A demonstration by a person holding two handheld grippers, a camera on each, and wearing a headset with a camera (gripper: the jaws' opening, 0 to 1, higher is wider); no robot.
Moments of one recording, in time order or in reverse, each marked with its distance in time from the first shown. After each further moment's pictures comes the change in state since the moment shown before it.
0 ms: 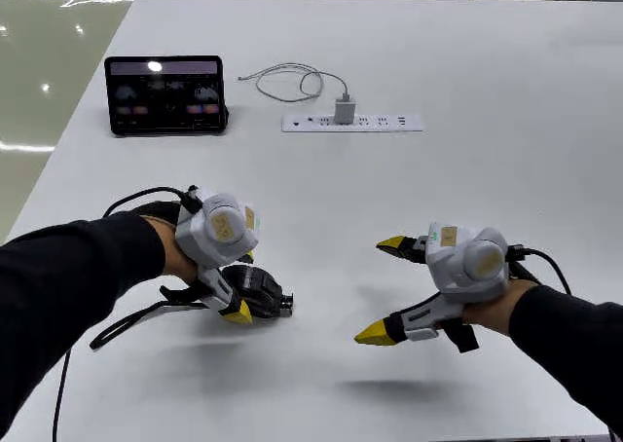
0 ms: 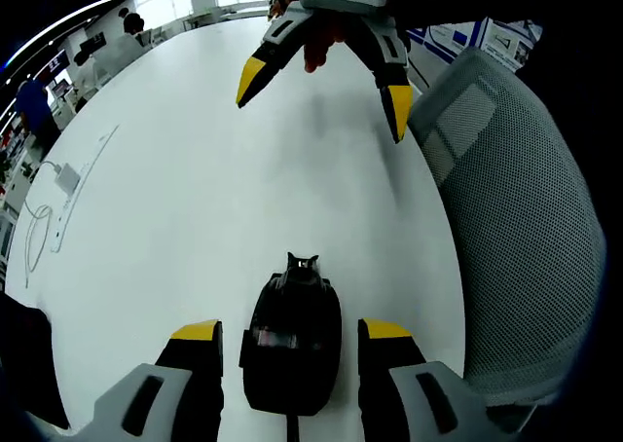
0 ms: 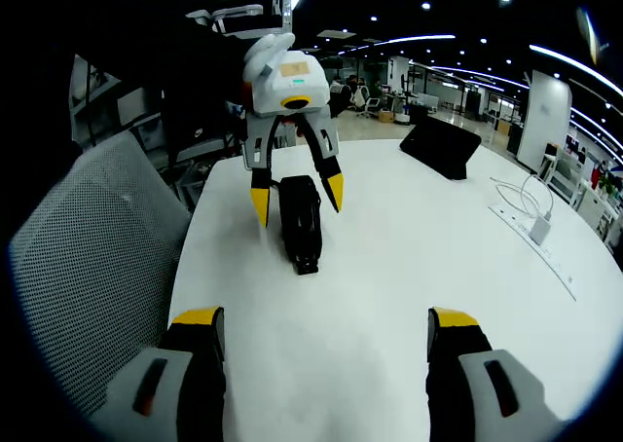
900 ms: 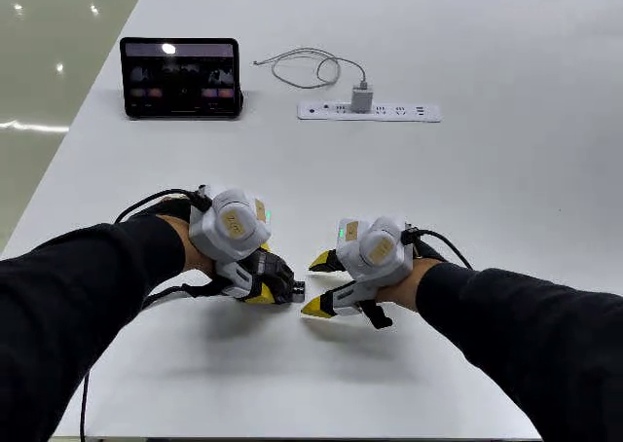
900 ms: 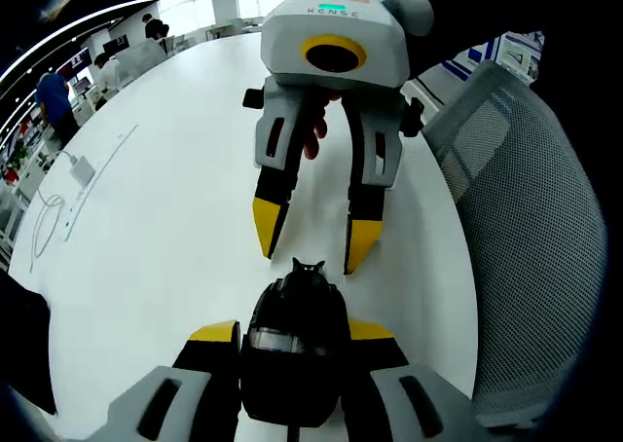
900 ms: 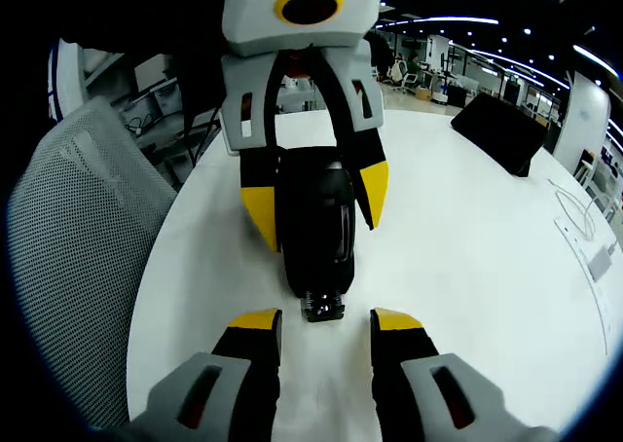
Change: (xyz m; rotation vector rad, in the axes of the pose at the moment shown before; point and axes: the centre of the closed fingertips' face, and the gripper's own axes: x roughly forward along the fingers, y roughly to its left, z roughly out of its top) left arm 0.002 0.008 -0.001 -0.057 -0.047 0.066; right arm 0.104 0.013 0.001 -0.070 0.156 0.135
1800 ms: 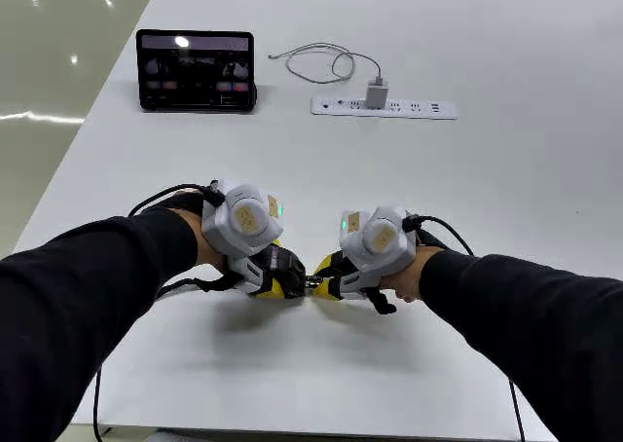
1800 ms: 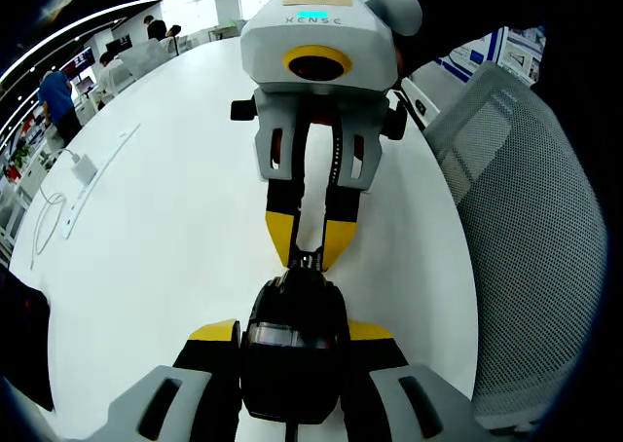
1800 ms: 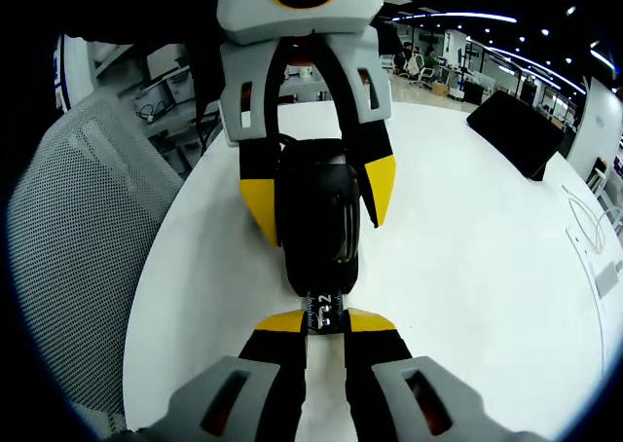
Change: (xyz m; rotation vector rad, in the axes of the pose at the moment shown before) left arm 0.000 -0.001 -0.001 -0.010 -0.013 0.007; right arm 0.000 0.000 -0.003 -0.055 0.032 0.046
